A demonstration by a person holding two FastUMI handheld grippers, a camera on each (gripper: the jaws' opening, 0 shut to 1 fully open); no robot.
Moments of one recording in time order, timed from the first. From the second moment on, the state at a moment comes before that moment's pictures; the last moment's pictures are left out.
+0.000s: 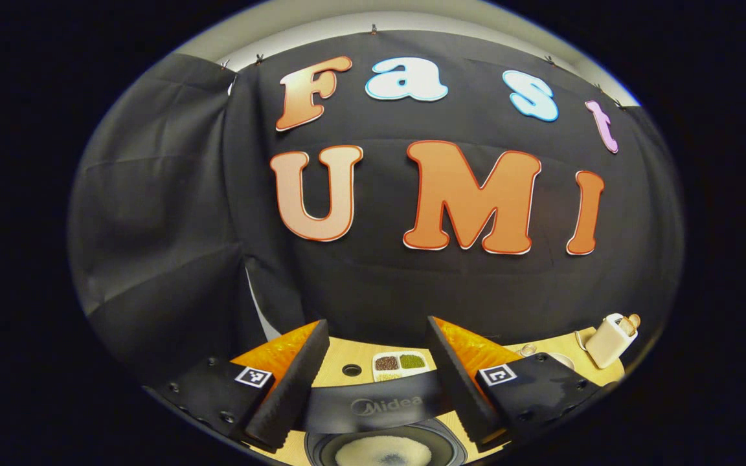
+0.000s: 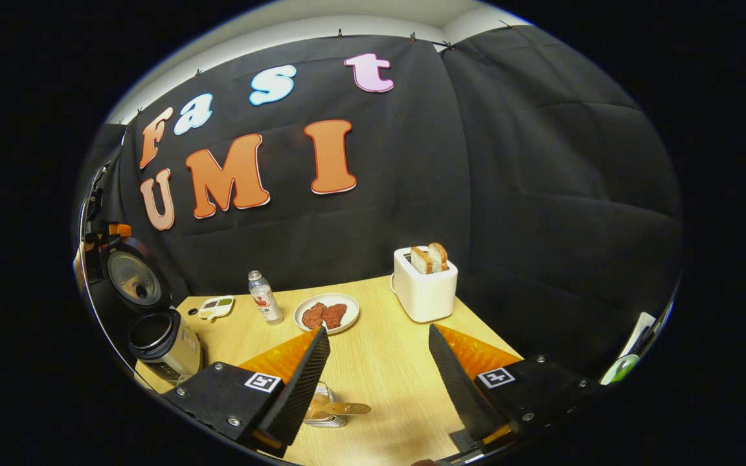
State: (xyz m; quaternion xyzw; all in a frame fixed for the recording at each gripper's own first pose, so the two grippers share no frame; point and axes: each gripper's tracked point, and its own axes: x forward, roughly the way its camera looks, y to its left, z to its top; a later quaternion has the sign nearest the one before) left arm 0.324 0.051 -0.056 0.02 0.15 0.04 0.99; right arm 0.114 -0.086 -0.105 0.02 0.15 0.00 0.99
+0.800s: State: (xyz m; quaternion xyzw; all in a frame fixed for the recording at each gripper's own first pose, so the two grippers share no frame) left arm 0.179 0.007 -0.143 0.01 0.18 0.01 0.98; right arm 0.106 -0.059 0.005 -0.01 0.07 0.04 1.00
